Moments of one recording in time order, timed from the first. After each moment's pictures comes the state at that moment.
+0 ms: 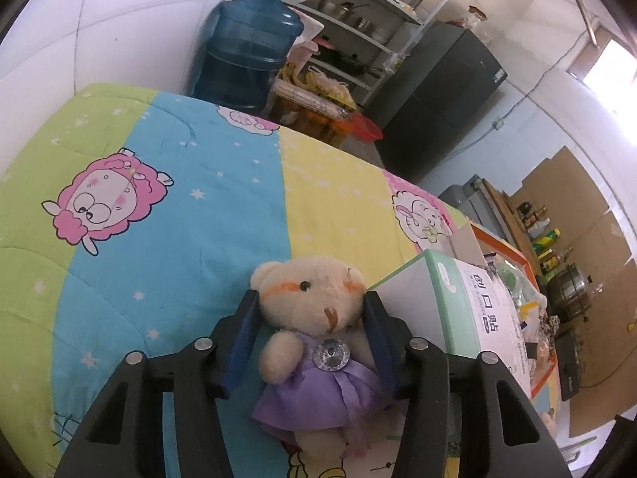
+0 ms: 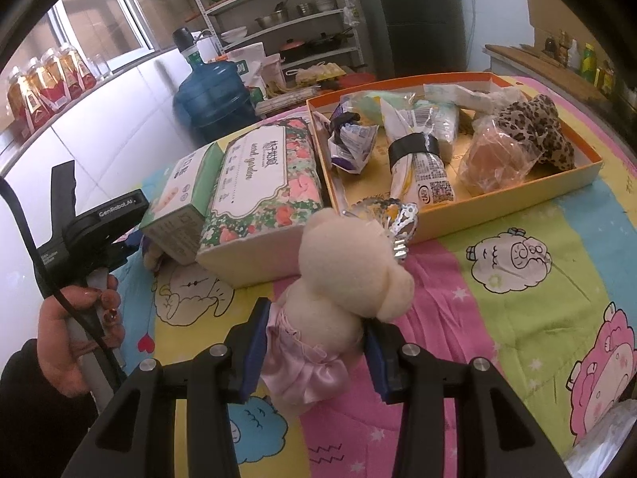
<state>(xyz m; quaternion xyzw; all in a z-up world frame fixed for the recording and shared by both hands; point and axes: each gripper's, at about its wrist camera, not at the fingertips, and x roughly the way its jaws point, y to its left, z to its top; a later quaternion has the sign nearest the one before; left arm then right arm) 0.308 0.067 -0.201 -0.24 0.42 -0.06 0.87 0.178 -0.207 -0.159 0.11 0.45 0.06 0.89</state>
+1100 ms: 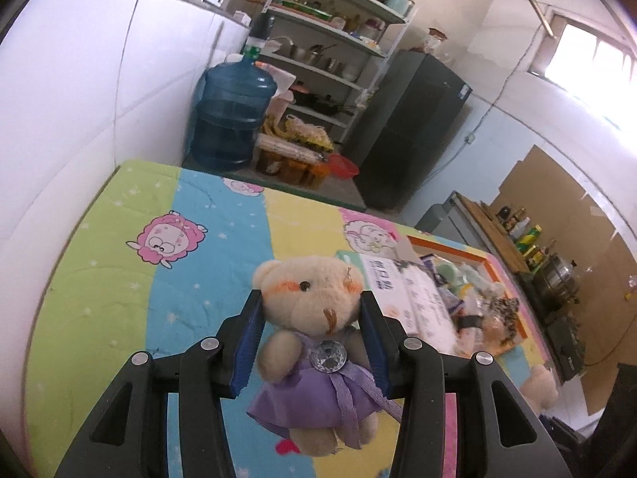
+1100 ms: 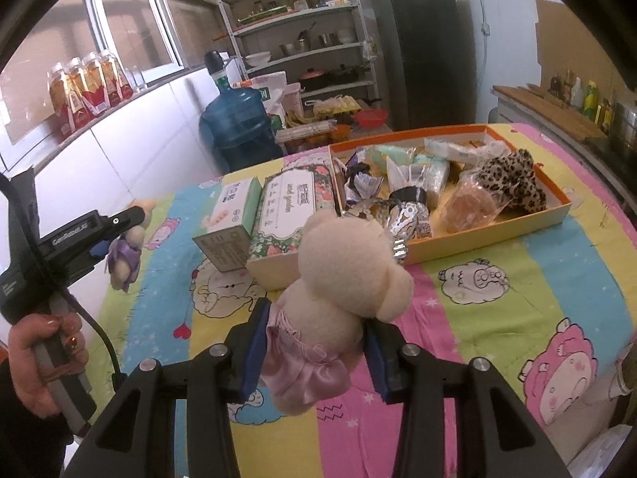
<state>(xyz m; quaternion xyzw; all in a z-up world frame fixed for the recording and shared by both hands) 0.194 0.075 -0.105 -0.19 0.35 -0.07 0.92 0.131 -0.209 -0.101 0.08 0.39 0.08 0.91</state>
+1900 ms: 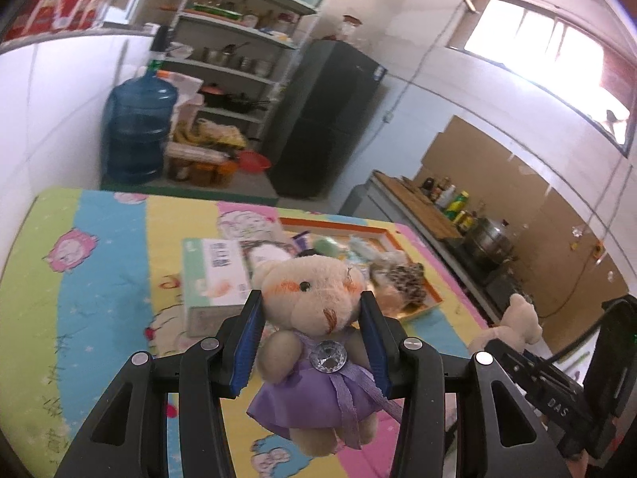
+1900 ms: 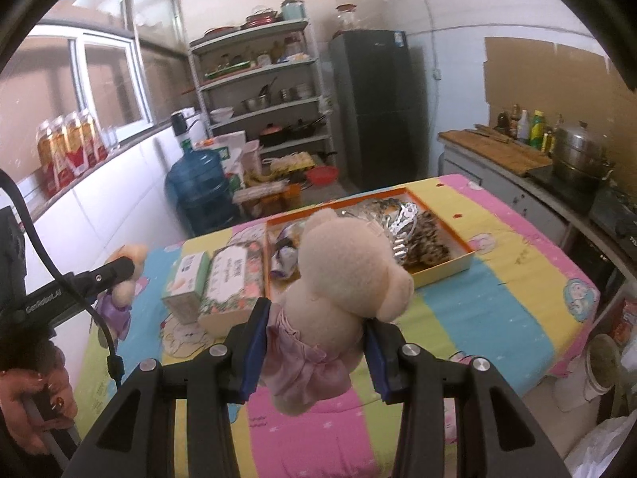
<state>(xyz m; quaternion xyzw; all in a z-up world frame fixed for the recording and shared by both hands) 0.149 -0.020 -0.048 -0.16 0.33 -0.21 0.91 0.085 -0.279 -0.035 0.08 0.31 -0.01 0.95</state>
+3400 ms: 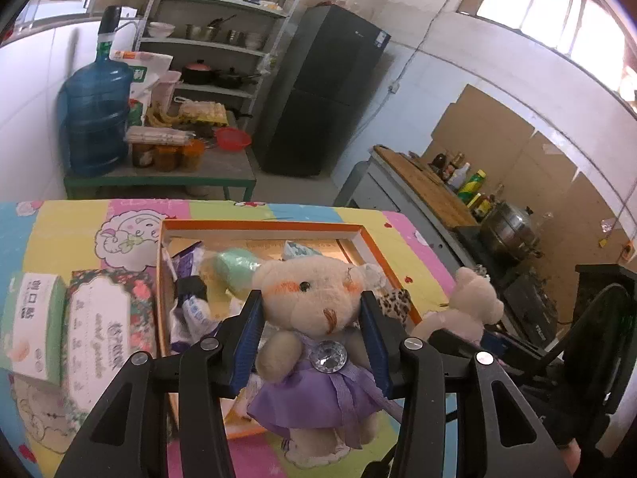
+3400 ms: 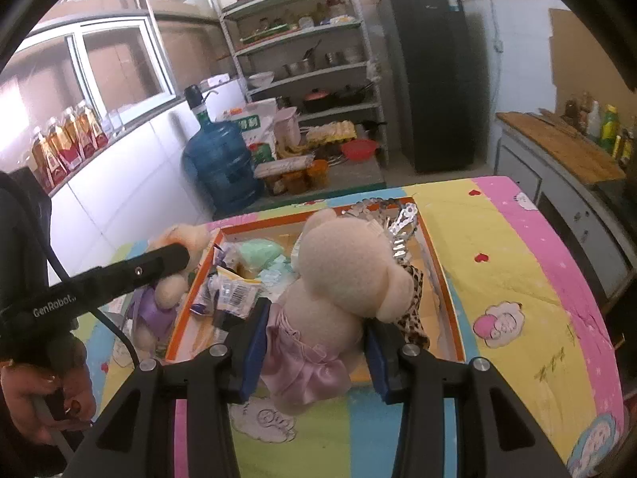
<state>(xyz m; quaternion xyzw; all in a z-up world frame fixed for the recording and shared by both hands) 0.280 -0.219 -0.071 -0.14 0.37 -0.18 0.90 0.254 -0.429 -0.079 0.07 0.37 0.14 0.92</state>
